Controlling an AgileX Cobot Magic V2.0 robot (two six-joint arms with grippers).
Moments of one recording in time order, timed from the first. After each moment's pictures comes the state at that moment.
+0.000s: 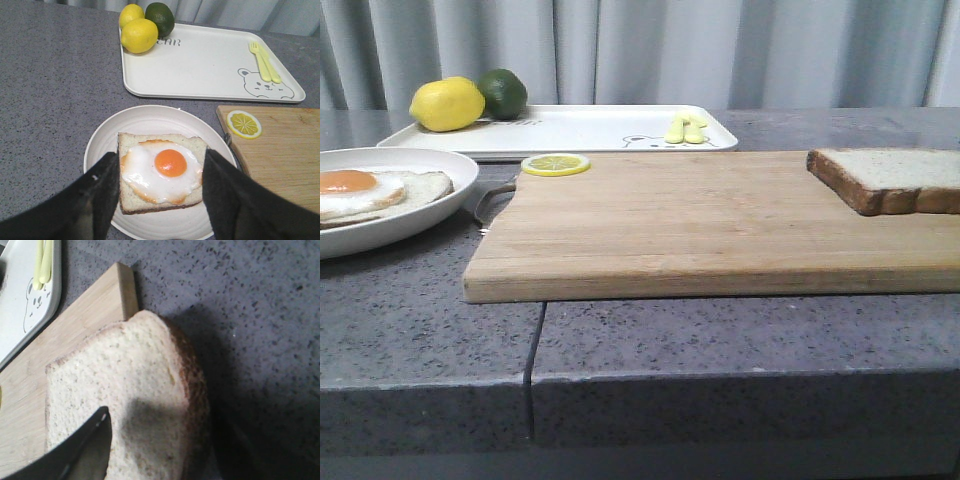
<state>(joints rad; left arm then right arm) -0.06 0.63 -0.75 -0.23 0.63 -0.01 -0.41 1.50 -0.71 1.38 0.77 -0.98</state>
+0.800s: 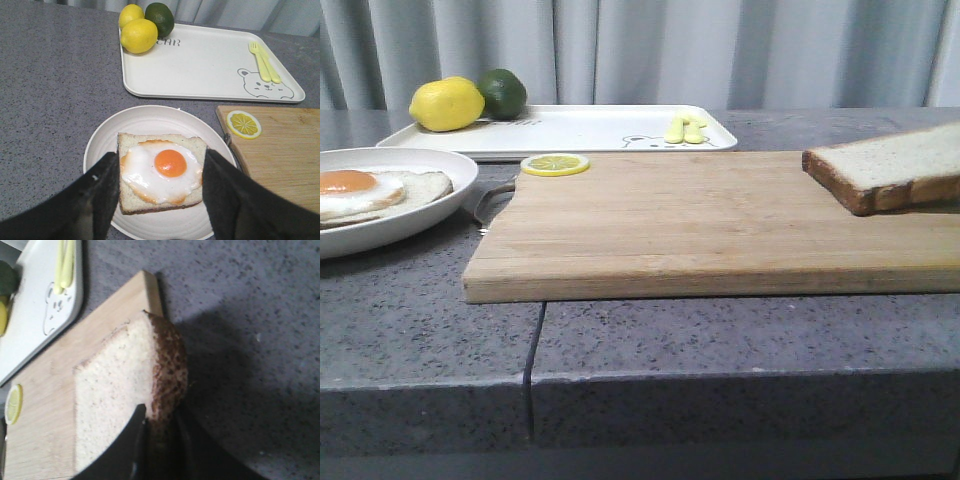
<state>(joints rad) -0.06 0.63 -0.75 -0.23 0.63 -0.01 -0.41 1.42 -0.72 1.37 0.78 -0.93</state>
